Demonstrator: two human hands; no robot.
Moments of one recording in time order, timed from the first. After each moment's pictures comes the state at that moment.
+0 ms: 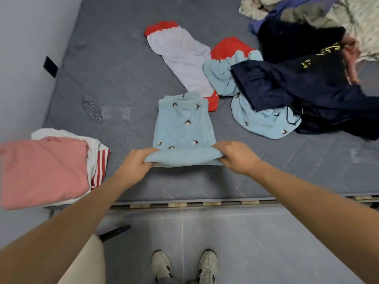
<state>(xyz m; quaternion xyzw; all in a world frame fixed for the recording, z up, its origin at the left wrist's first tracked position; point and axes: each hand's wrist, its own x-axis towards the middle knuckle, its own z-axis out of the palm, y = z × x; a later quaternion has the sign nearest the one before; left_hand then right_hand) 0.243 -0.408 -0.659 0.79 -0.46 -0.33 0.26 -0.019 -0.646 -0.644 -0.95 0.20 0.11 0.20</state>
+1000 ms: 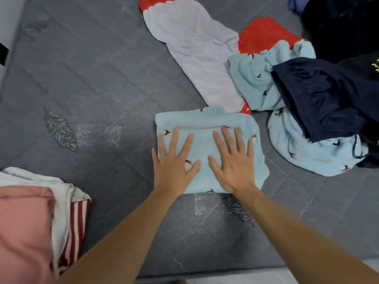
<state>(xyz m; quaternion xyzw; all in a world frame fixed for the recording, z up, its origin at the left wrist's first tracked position) 0.302 -0.585 -0.849 0.86 -0.47 -0.15 0.12 0.139 -0.718 -0.826 -0.92 0.39 0.00 0.08</state>
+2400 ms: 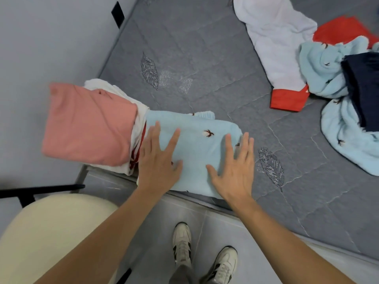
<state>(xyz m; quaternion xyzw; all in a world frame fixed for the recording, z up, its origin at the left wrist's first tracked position) 0.264 -0.328 -0.774 0.93 -0.37 0.02 0.10 0.116 -0.505 -0.776 -0.92 0.34 -0.03 0.18</state>
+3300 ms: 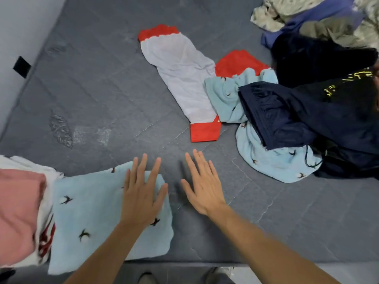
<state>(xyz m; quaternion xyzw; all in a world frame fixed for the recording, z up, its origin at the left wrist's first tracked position) 0.230 -0.515 -0.776 0.87 -0.46 -0.07 0.12 0.080 -0.681 -0.783 -0.94 0.29 0.00 0.20</state>
